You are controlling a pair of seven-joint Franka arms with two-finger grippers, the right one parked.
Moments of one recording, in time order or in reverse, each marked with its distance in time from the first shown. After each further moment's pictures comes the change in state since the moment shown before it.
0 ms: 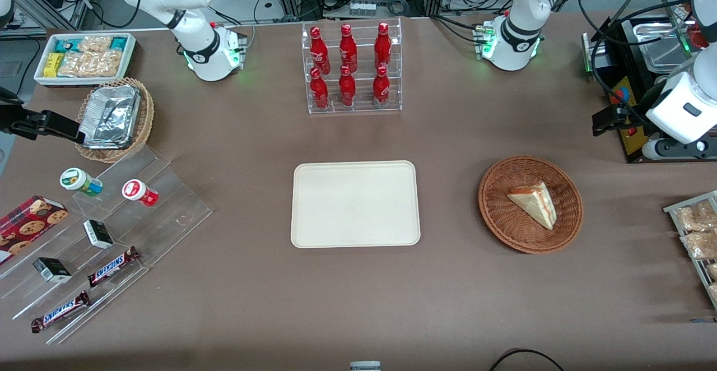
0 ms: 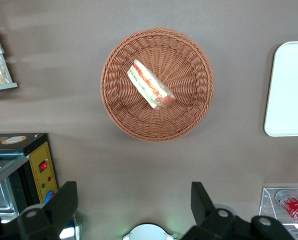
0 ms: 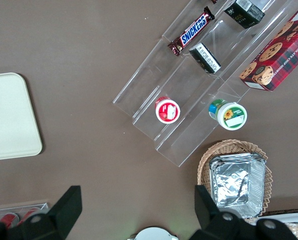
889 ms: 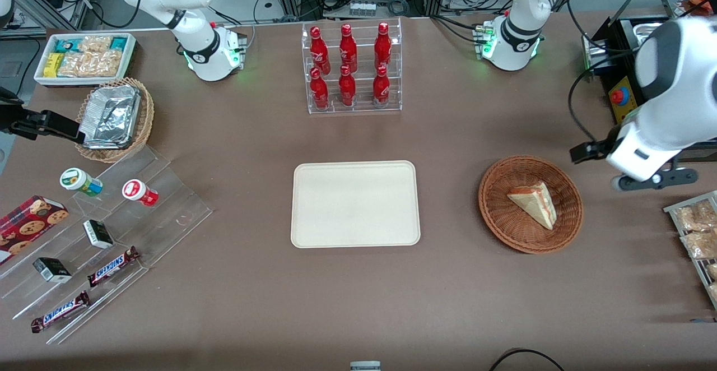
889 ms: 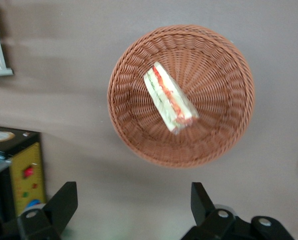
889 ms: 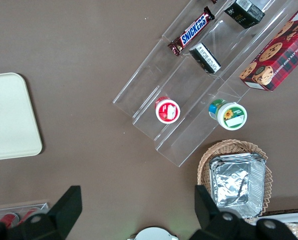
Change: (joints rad) arm -0.004 0.028 -0.005 -0.310 0.070 0.321 -0.236
